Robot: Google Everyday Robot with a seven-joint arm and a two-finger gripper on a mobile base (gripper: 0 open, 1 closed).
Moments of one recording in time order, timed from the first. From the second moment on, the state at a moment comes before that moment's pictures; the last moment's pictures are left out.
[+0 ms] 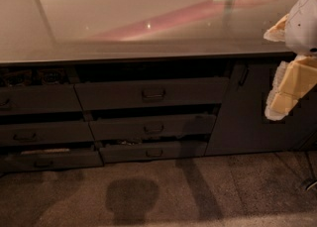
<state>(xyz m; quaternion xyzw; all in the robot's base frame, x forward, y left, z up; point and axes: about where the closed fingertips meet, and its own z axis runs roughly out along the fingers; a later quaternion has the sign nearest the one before) 0.438 -0.217 0.976 -0.60 0.78 -0.03 0.16</state>
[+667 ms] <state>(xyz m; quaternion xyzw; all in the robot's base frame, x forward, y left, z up) 0.452 -0.219 0.963 -0.60 0.79 -0.01 0.16</state>
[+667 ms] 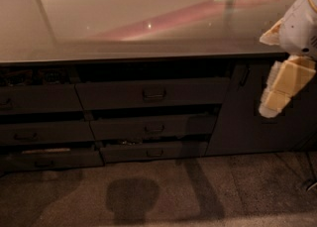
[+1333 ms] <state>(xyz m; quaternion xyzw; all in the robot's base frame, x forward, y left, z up) 0.512 -0.176 0.880 -0.61 0.78 0.08 0.09</state>
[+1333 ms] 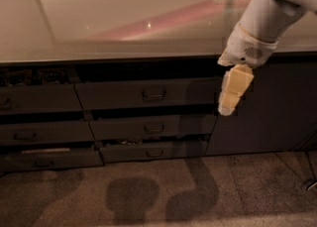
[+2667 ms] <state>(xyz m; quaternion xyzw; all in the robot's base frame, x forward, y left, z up) 0.536 -0.135 0.831 -0.69 0.72 0.07 0.00</state>
